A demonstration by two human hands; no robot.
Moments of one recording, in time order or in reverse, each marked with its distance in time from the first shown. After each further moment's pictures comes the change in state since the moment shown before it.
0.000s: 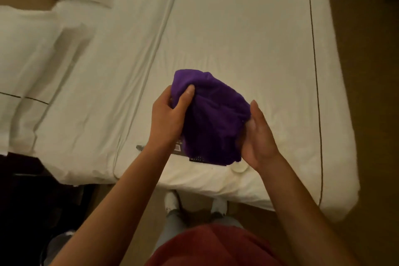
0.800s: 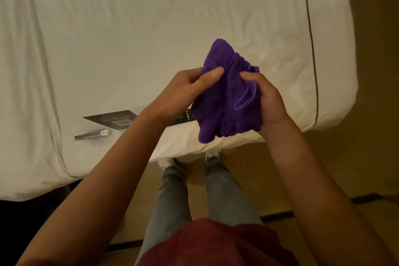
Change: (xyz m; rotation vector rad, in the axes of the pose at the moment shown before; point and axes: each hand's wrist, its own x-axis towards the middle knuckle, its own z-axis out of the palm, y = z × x) left_hand 0.039 -0.159 0.154 0.128 -0.943 -0.349; right_hand 0.033 0.072 -0.164 0.241 0.374 0.085
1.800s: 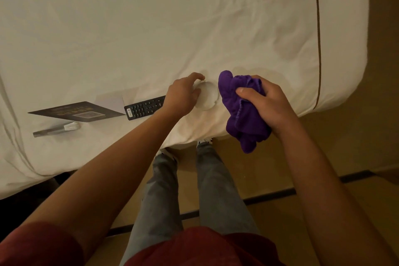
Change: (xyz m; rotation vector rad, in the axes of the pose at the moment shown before) left_hand 0.098 -0.171 0.044 0.742 0.172 -0.070; right_hand 0.021 0.033 -0.107 -0.745 0.193 -0.094
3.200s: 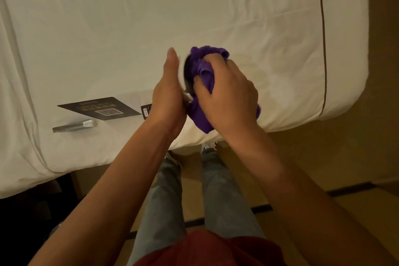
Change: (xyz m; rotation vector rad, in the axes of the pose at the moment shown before) left_hand -0.111 0.082 -0.126 -1.259 0.198 -0.376; right_hand -0.032 -0.082 0.123 -0.791 0.345 -0.429
